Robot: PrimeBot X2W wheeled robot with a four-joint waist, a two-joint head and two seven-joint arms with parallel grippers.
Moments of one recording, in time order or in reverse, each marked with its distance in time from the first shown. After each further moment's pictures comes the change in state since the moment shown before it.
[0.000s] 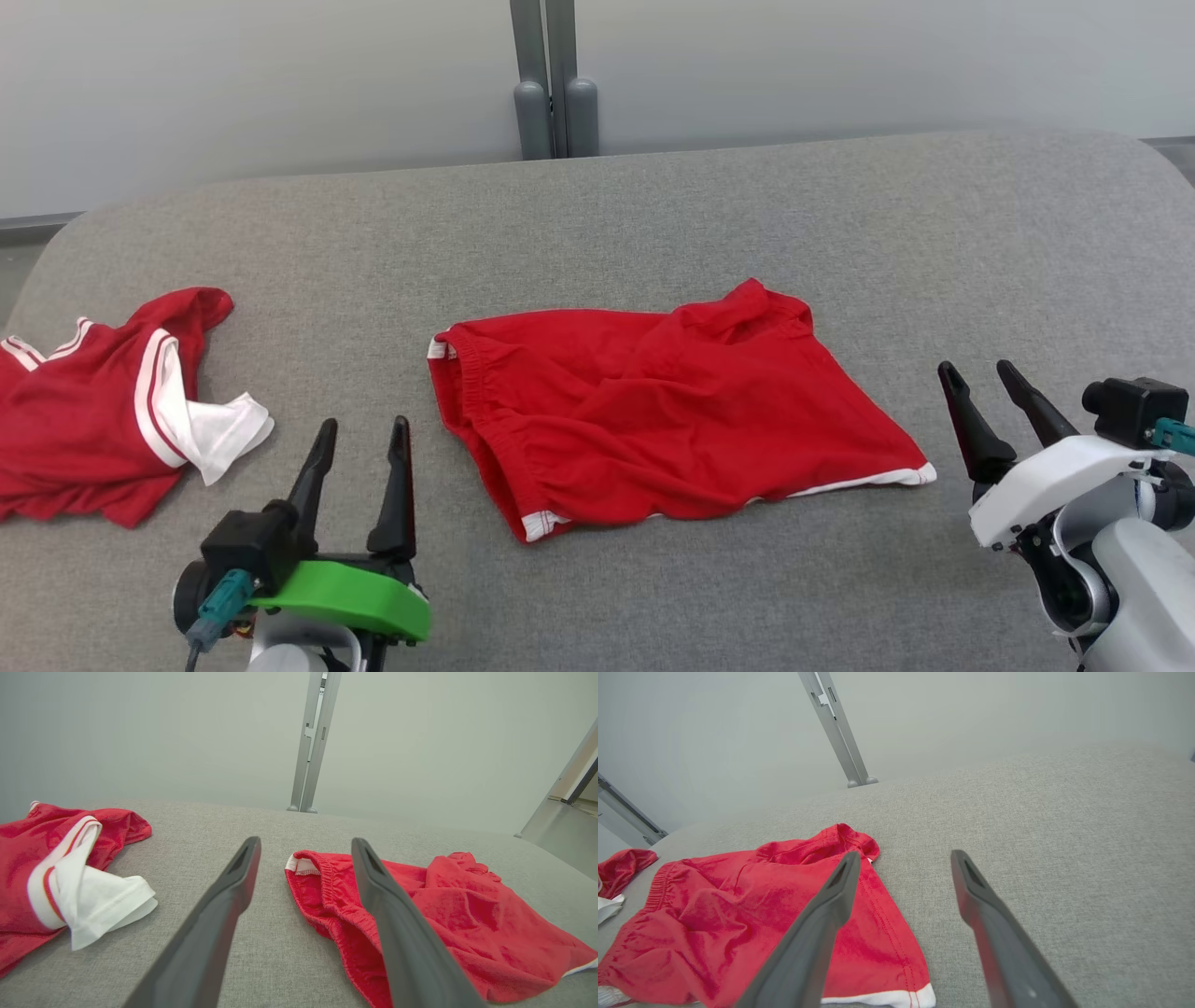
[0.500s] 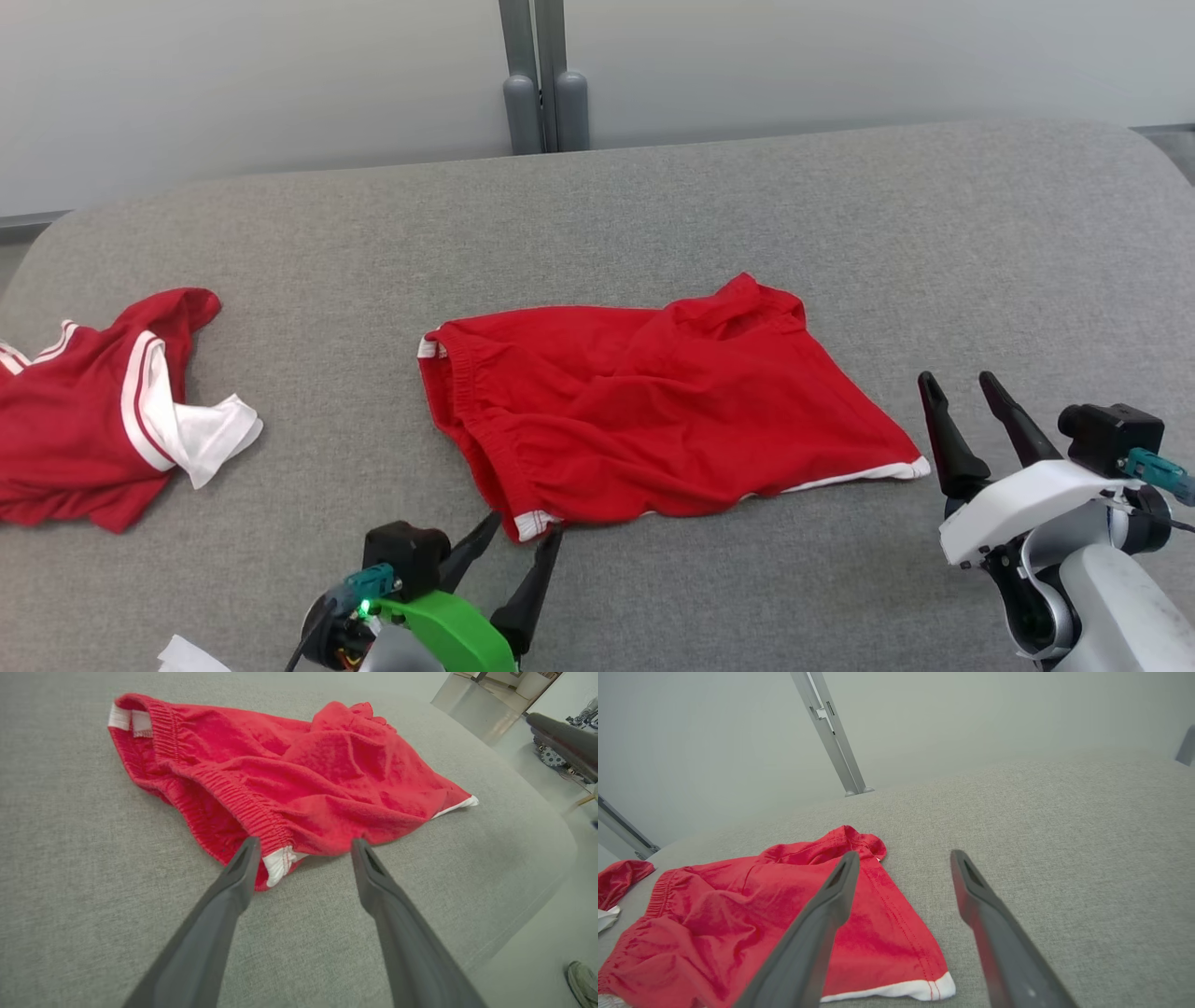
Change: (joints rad) left arm 0.009 0.084 -0.334 -0.014 -0.176 -0.012 0.303; right arm 0.084 0.151 -0.159 -0.069 -0.196 0.000 -0.008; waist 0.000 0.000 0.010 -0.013
